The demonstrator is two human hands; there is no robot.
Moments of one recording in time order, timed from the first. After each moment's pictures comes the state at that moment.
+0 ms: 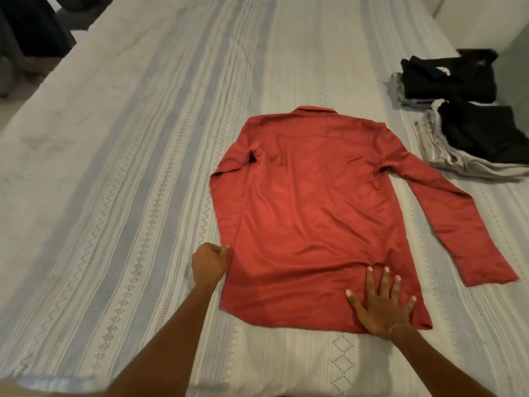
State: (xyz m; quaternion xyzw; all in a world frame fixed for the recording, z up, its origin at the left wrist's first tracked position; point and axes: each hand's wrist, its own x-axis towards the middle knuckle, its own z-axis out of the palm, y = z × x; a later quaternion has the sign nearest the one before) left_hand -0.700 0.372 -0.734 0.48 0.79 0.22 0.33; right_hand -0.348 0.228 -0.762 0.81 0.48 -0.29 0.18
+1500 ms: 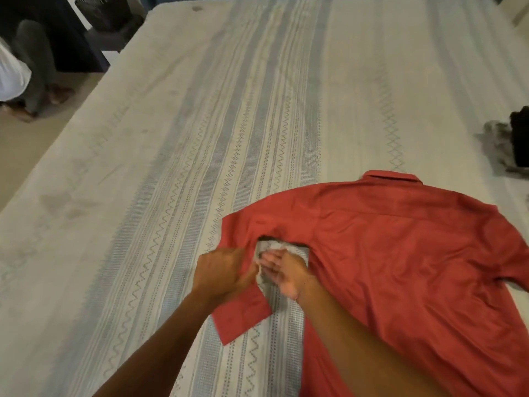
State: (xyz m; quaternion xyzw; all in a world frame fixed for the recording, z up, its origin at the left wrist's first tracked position) left_hand -0.801 0.640 -0.695 0.82 0.56 0.10 0.06; right_hand -0.636 0.650 -0.715 0.56 0.00 -0.73 -0.40
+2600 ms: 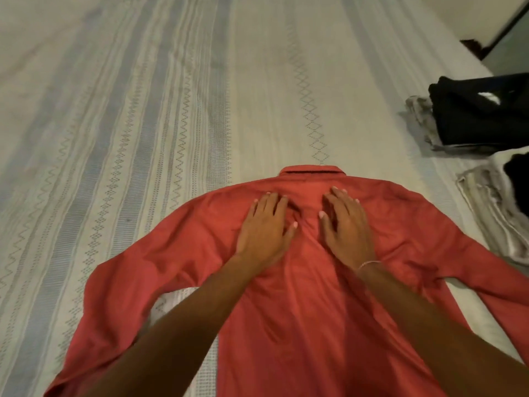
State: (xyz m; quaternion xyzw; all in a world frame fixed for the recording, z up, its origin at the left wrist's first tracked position) left_hand -0.509 0.779 -0.783 0.88 0.44 0.11 0.11; right_hand -0.315 0.713 -0.790 0.74 0.61 -0.05 -0.28
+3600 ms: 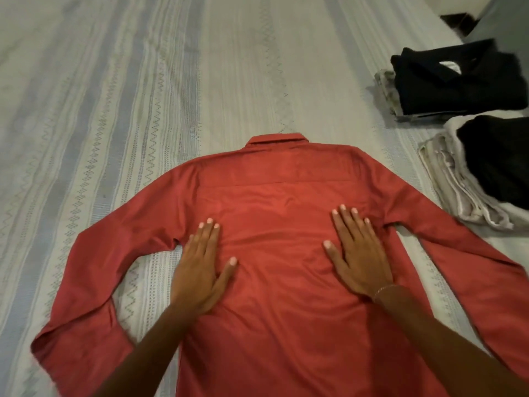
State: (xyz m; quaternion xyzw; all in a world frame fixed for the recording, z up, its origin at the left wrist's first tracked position) left_hand -0.594 0.653 -0.801 0.85 0.50 0.08 0.13; right_hand -0.247 0.565 -0.805 0.76 0.64 -0.08 -0.10
